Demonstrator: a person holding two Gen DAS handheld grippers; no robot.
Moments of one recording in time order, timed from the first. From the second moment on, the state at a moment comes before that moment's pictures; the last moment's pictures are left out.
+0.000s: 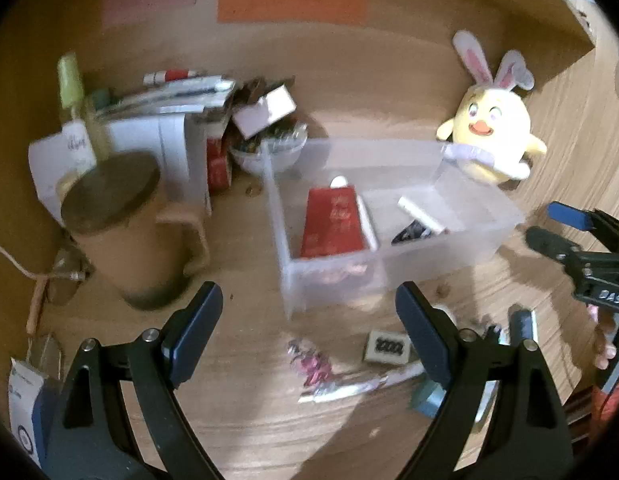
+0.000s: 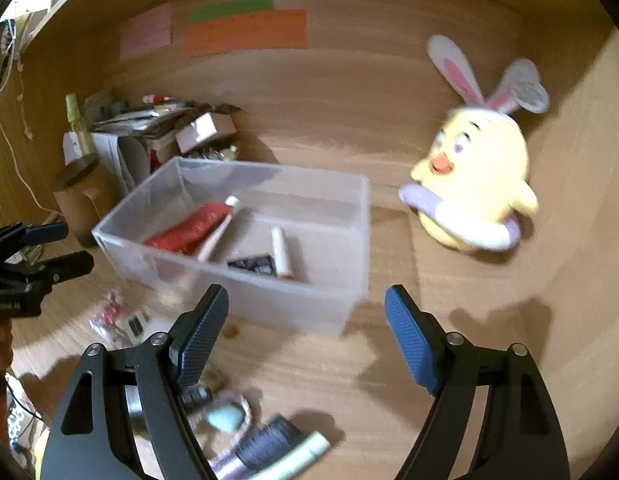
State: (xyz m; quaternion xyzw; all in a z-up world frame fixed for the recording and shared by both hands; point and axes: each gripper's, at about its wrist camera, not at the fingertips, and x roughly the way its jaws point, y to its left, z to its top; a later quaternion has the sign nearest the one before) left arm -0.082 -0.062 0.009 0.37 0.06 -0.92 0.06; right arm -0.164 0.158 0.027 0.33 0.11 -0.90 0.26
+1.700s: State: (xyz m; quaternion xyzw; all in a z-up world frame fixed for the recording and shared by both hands) left arm -0.080 -0.064 -0.055 0.44 0.04 -0.89 0.08; right arm -0.112 0.224 -0.050 0.42 0.06 -0.88 0.23
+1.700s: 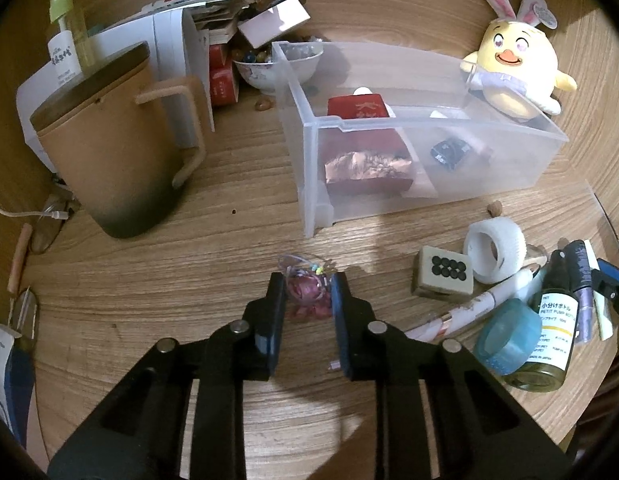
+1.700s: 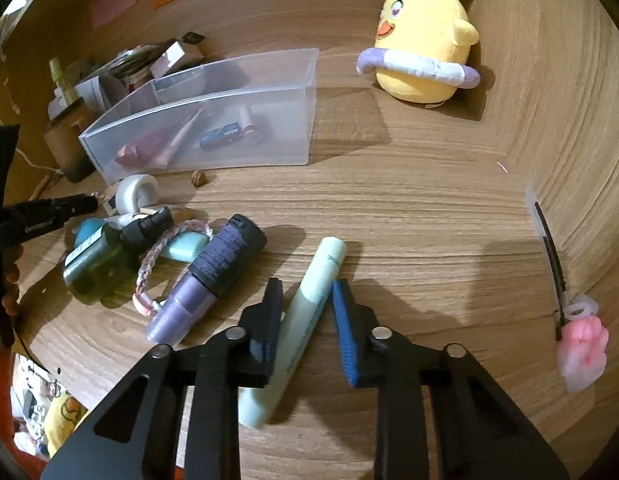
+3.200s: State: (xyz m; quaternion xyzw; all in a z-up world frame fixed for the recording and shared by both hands) left arm -0.086 -0.051 0.055 0.28 0.09 -0.95 0.04; right arm -0.160 0.179 0.069 0.26 0.02 -0.92 0.28
